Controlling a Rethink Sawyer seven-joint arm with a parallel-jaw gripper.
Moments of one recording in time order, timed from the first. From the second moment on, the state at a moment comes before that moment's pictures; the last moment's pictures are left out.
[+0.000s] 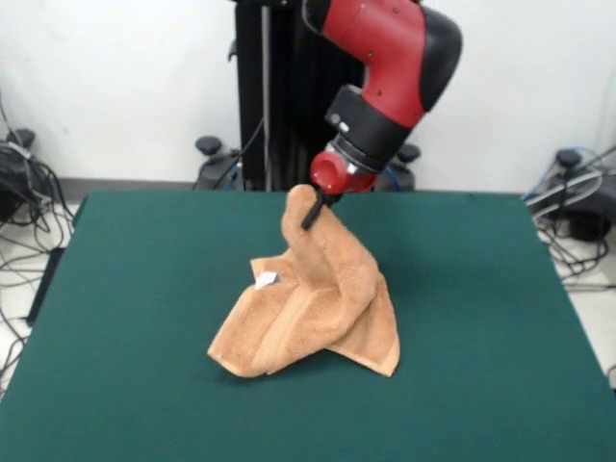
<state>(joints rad) 0.28 -0.14 -0.43 1.92 0.37 -0.31 0.73</state>
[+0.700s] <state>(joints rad) 0.31 -0.05 -0.49 1.91 0.55 -0.56 0.73</state>
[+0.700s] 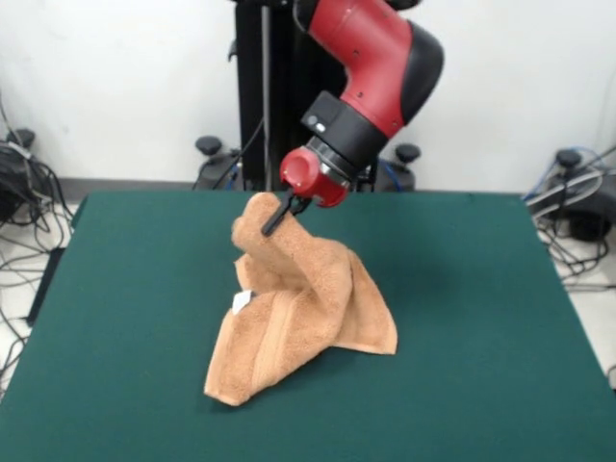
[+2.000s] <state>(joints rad) 0.23 -0.21 -0.51 1.95 0.45 -0.88 0.73</state>
